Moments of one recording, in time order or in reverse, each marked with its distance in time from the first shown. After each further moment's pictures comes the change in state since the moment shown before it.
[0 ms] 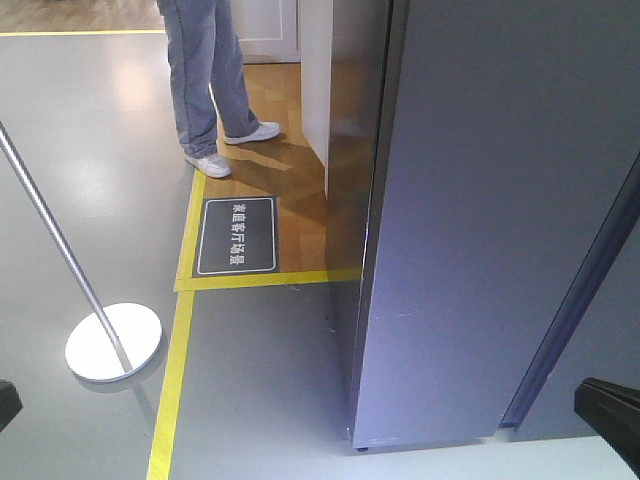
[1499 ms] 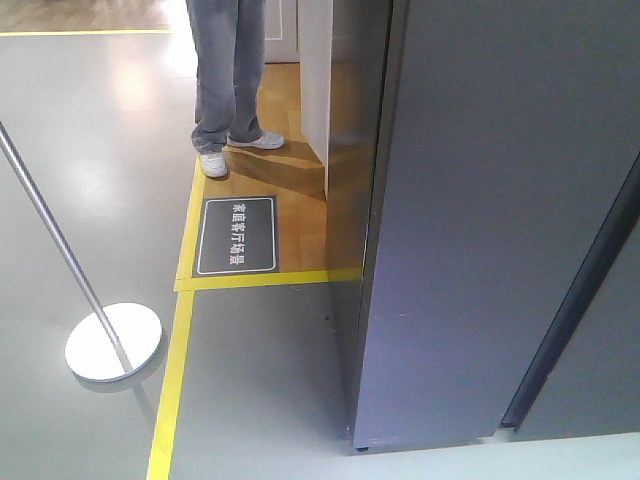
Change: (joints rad) left arm 0.000 1.009 -1.315 -0.188 0.551 0.005; right arm 0.000 0.635 -0.913 0.034 0.163 0.025
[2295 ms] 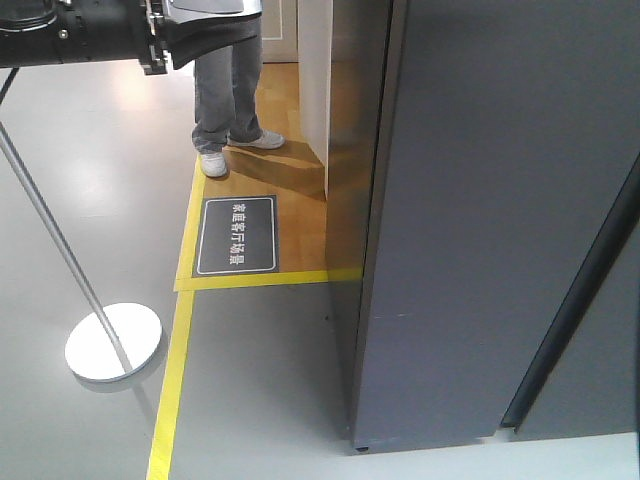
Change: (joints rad) left arm -0.103 0.454 0.000 -0.451 -0.040 0.102; right arm 0.000 0.371 -0.196 0.100 -0.228 -0.122
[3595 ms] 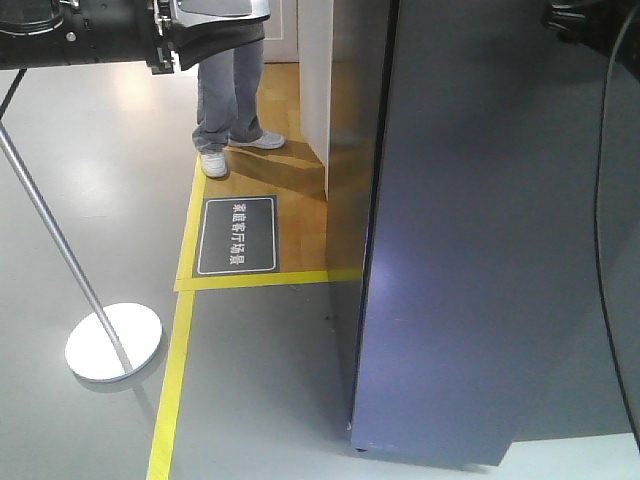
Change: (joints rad) left arm -0.022 0.004 0.000 -0.001 -0.003 0.028; right arm 0.000 0.348 0.129 0.070 -0.901 0.023
